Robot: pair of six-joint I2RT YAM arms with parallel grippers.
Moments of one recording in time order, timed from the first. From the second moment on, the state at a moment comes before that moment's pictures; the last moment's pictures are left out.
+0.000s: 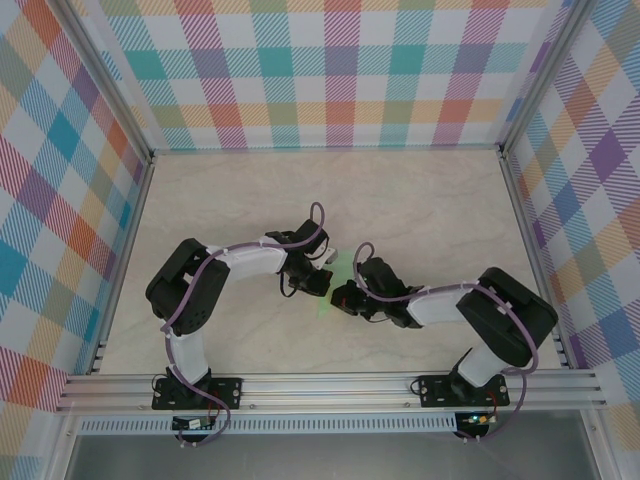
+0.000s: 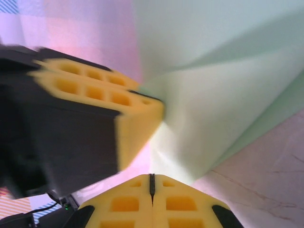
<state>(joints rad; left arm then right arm) -0.70 1.86 1.13 -0.54 0.32 -0.26 0.79 1.55 0.48 0.39 -0.35 1.15</state>
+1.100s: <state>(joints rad) -0.70 1.87 1.13 -0.55 0.32 -0.26 0.67 1.55 0.56 0.24 -0.37 1.07</state>
